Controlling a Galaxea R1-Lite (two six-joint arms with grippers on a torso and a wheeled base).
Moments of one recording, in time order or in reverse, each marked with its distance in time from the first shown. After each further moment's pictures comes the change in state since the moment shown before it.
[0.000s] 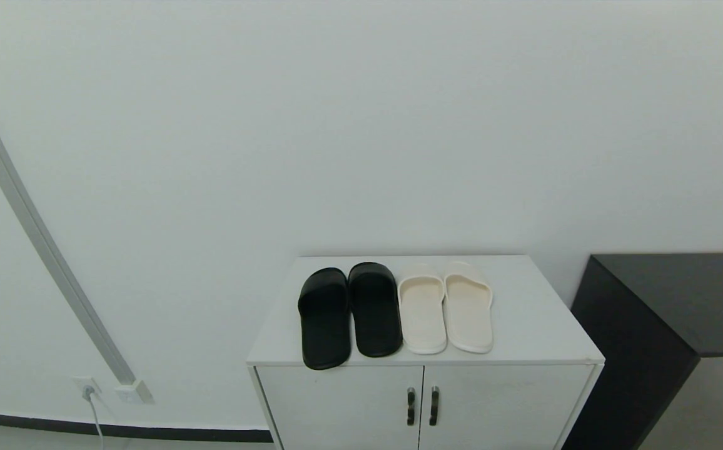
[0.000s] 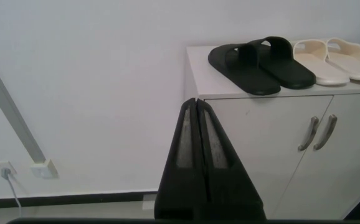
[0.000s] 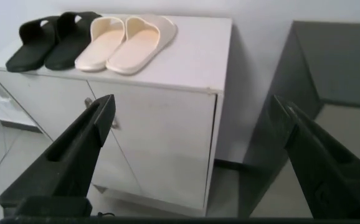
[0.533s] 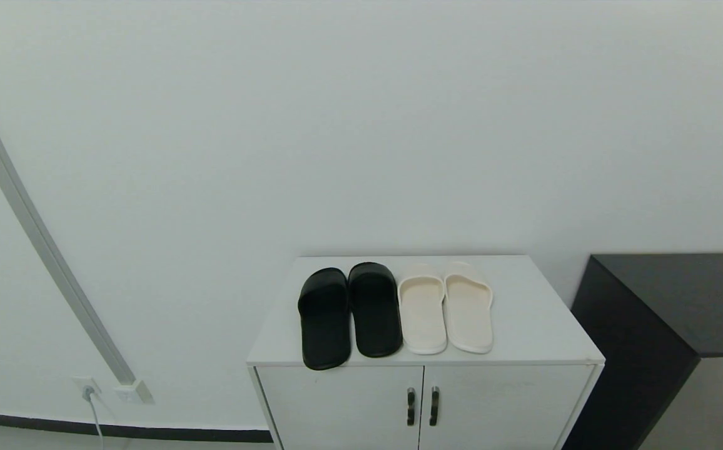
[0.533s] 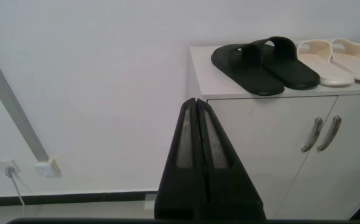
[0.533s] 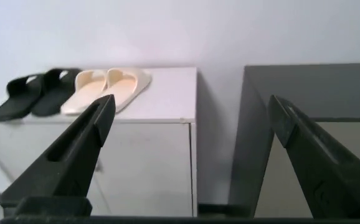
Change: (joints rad) left arm 0.000 0.000 0.000 0.001 0.014 0.004; right arm -0.022 -0.409 0.005 0.133 -0.136 0.042
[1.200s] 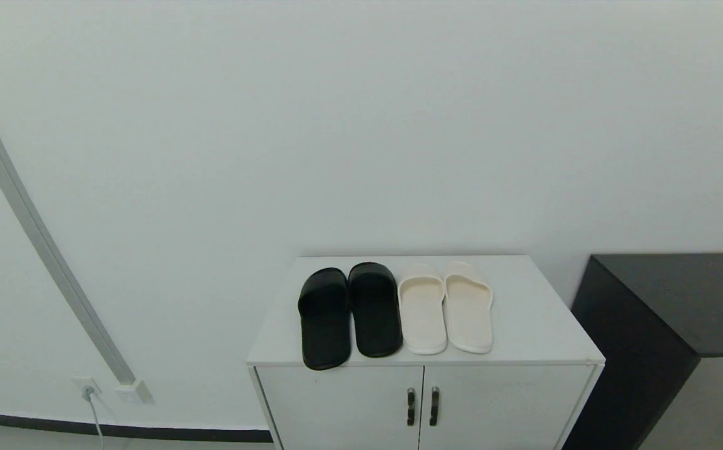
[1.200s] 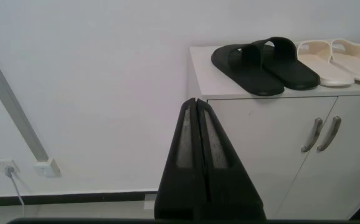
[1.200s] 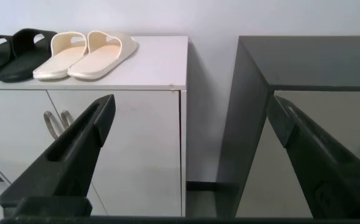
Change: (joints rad) left arm 0.000 0.000 0.000 -0.001 0.000 -0.002; right arm -0.003 -0.088 0.137 0.011 0.001 -0.057
